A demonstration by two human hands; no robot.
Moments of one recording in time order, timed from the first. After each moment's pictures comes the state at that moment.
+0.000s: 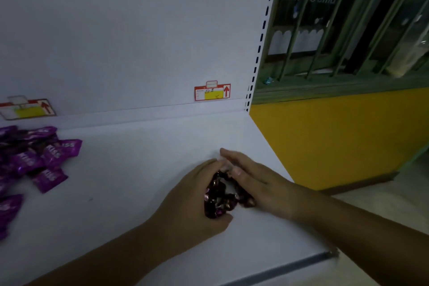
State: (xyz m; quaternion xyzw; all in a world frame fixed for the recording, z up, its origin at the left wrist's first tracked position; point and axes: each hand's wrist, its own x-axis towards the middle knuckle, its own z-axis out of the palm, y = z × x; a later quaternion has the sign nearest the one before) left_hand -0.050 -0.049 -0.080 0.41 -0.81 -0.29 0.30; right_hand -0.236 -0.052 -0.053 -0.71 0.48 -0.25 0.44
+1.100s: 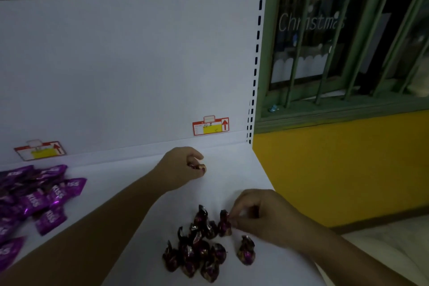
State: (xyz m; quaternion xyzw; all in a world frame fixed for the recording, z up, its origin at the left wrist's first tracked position) left_hand -0.055 -0.186 -0.046 0.57 -0.75 -0.26 0.23; right_hand -0.269 -0.085 -0.068 -0.74 0.48 -0.28 0.37
